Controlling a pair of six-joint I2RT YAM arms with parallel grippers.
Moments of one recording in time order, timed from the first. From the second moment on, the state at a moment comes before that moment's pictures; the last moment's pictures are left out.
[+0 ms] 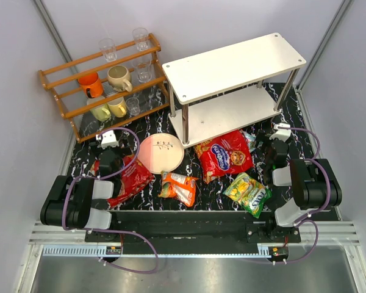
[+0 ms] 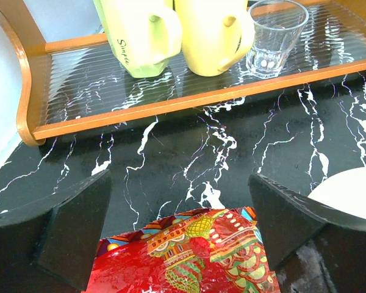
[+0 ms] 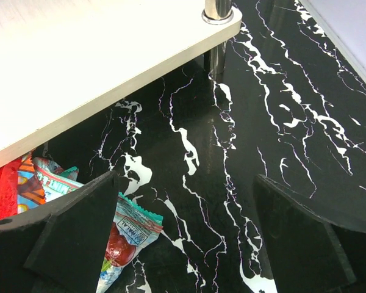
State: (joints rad) left arm -0.10 1.39 0.19 1.09 -0.33 -0.01; right arm 0.01 1.58 0.33 1.07 0.21 0.10
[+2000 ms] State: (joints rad) left arm -0.46 0.69 0.54 -0.29 -0.11 -0.66; right arm 0.01 1.10 0.40 -0.07 -0.20 0.81
